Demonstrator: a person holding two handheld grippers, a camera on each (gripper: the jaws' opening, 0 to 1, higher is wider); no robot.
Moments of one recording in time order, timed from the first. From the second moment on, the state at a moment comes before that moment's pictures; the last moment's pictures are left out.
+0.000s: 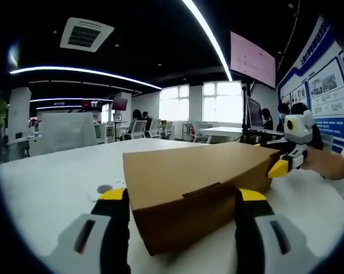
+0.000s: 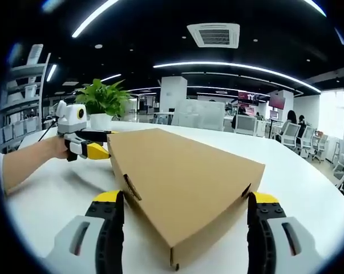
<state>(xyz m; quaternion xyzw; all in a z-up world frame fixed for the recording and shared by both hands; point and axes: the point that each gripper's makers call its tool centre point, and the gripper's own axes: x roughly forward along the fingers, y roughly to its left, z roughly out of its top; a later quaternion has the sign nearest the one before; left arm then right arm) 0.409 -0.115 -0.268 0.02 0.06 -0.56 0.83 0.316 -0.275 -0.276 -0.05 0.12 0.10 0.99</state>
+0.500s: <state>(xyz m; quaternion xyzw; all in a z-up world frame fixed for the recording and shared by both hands) 0.398 -0.108 -0.268 0.03 0.06 -0.54 0.84 0.311 -0.272 -0.275 -0.05 0.11 0.12 0.98</state>
